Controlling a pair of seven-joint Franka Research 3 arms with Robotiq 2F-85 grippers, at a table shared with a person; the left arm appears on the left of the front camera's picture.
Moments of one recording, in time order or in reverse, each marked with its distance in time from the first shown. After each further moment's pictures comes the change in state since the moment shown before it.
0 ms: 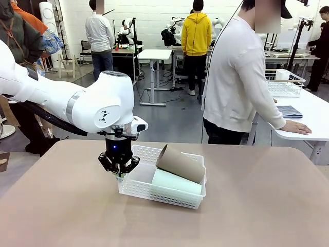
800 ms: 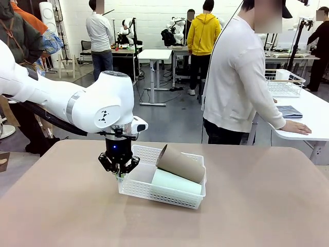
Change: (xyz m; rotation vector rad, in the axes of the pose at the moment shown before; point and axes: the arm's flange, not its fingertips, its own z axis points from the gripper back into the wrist) left arm 0.000 0.000 0.000 0.000 0.000 0.000; right arm 0.006 0.013 0.031 -0.029 -0.041 0.021
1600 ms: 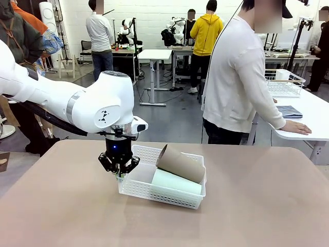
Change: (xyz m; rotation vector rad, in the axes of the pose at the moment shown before) left arm 0.000 0.000 0.000 0.000 0.000 0.000; right arm 0.076 0.013 -0.070 0.279 0.212 0.376
